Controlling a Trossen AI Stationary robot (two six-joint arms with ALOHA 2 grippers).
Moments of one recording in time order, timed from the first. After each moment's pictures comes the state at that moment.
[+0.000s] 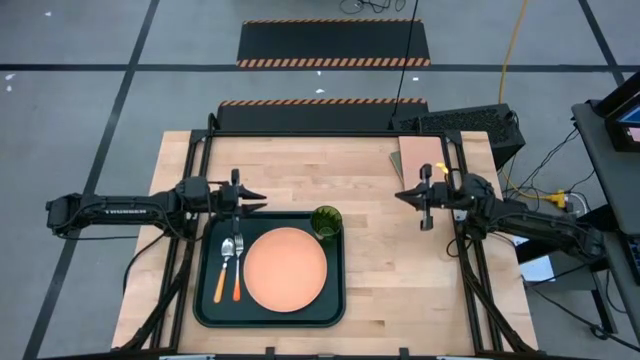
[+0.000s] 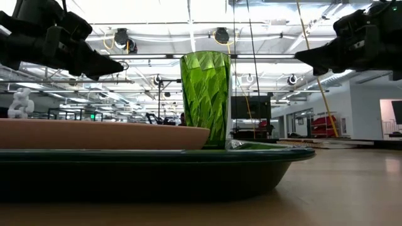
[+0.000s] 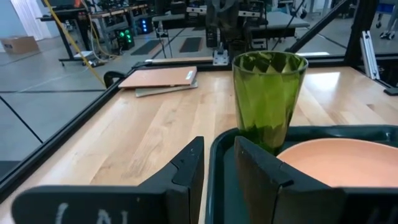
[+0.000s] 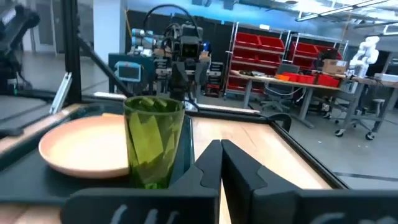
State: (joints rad) left arm 0.21 0.59 0.12 0.33 0.14 0.11; right arm -0.43 0.36 0.02 0.42 -0.38 -0.10
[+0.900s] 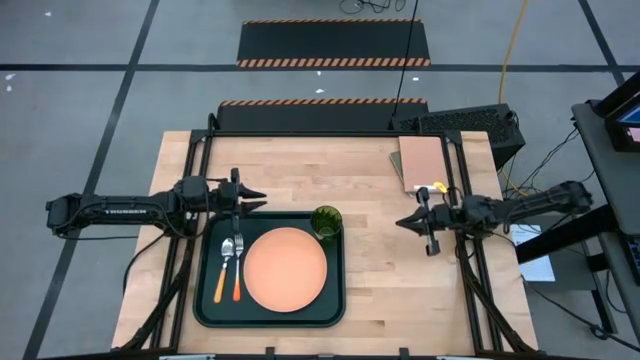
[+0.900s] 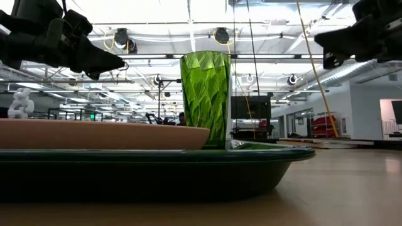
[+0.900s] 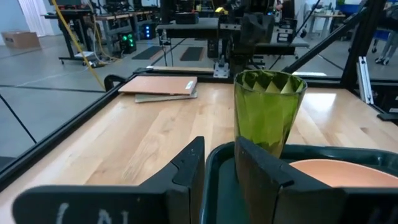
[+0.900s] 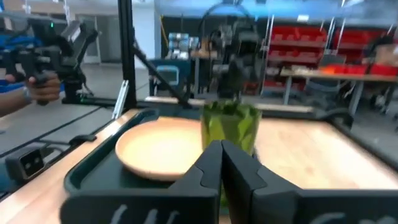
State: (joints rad) left arm 0.21 0.59 0.12 0.37 0.13 0.02; right arm 0.18 0.29 0.02 0.35 0.08 -0.04
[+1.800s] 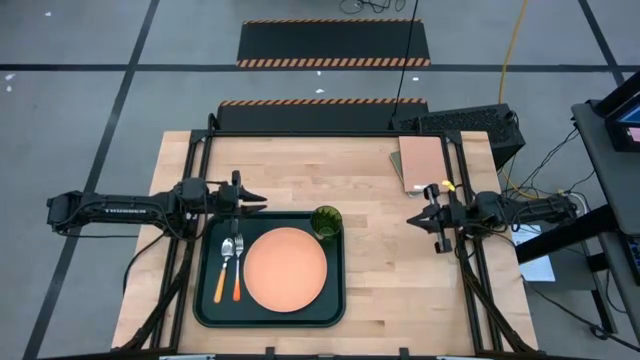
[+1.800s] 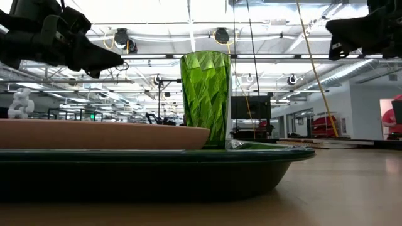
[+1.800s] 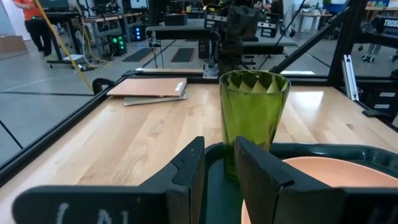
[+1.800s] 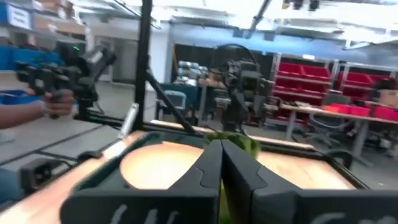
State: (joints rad) left arm 0.17 0.59 0.12 0.37 0.13 0.03; right arm 0.13 0.00 0.02 0.16 -0.03 -0.12
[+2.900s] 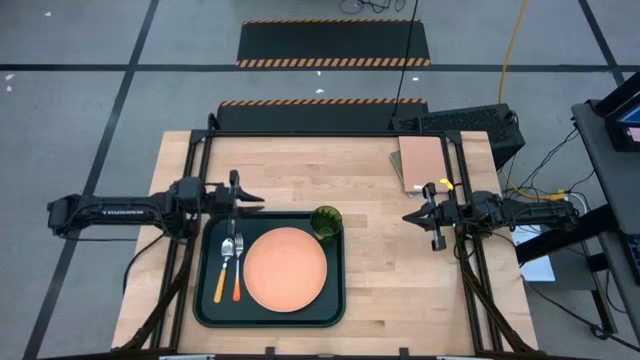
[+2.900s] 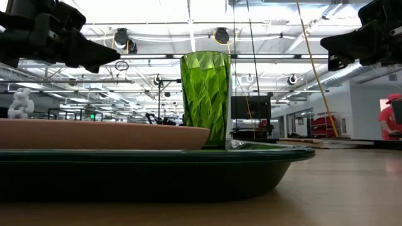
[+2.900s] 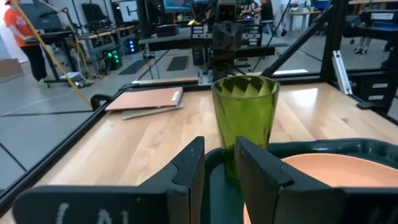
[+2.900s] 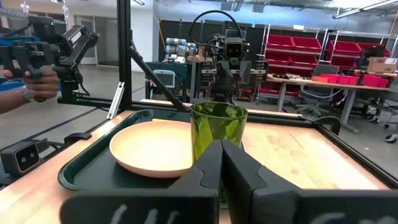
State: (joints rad) left arm 0.18 0.52 0.12 0.33 0.18 0.11; right arm 0.07 0.00 0.02 0.06 -0.03 -0.07
